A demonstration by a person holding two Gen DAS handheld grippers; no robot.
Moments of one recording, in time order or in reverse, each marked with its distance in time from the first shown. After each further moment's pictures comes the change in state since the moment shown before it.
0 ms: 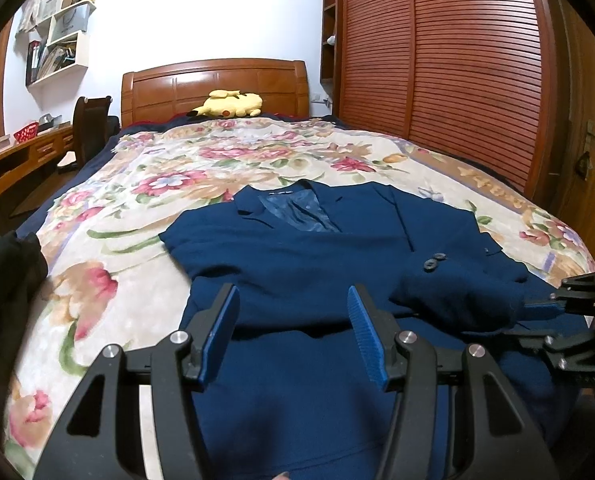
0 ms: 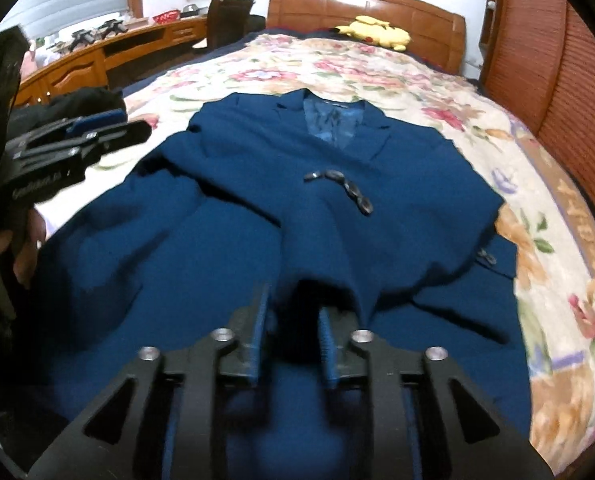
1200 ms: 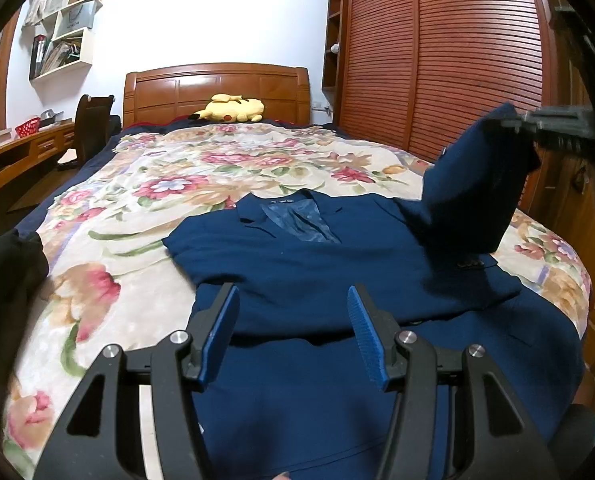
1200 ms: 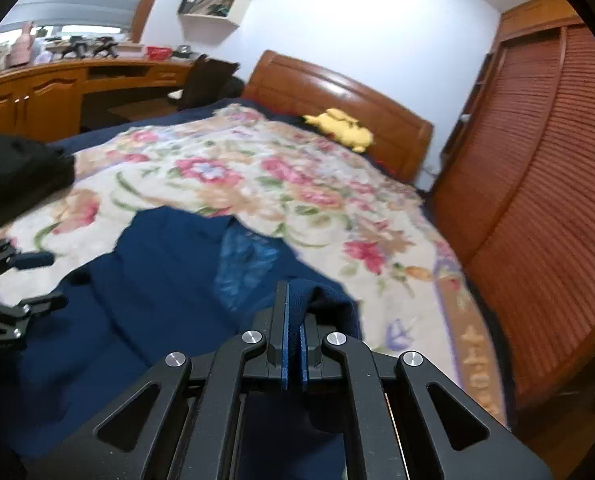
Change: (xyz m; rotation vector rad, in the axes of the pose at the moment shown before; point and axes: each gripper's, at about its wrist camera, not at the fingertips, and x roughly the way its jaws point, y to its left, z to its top) left arm -0.008 0.010 0.004 -0.032 -0.023 -0.012; right arm -0.053 -0.039 0.136 -0.210 -0.240 -0.226
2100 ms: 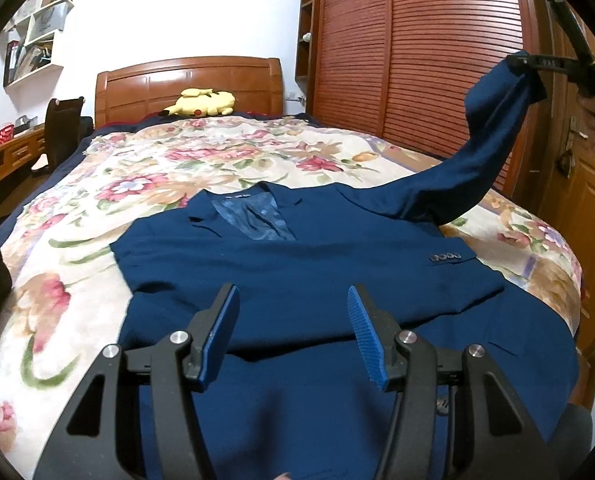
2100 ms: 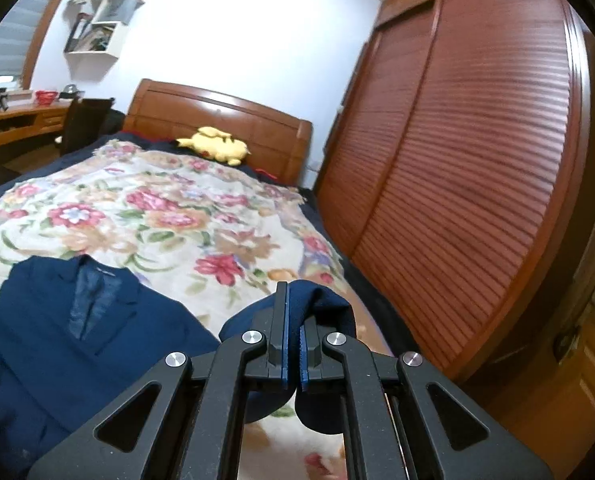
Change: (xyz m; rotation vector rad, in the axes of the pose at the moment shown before) left arm 0.029 -0.045 0.006 0.041 0.028 -0.070; right arm -0.049 -0.189 -0.014 0.200 -0.067 -0.346
